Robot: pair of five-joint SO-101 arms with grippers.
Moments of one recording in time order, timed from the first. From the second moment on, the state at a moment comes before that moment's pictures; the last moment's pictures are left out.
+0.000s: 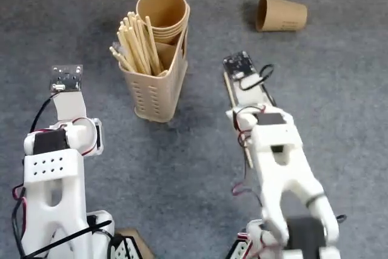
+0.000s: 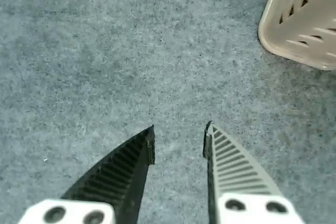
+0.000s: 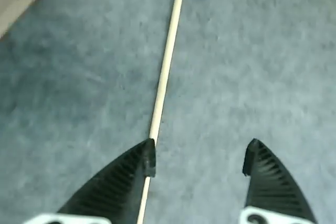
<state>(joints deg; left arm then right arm) -18.3 -44.4 52.0 64.9 -0.4 -11.0 -13.4 45.6 30.4 19.7</state>
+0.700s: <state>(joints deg) -18.3 -44.4 52.0 64.9 -0.4 -13.0 1.4 44.0 23.8 19.8</state>
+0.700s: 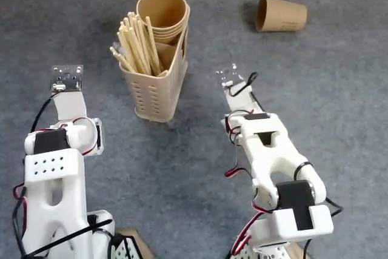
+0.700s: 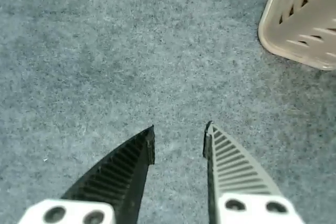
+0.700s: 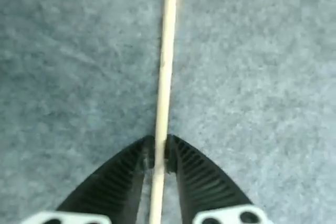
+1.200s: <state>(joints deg) -18.3 -44.4 52.0 64.9 -0.4 -9.4 -33.3 45.1 -0.4 9.4</state>
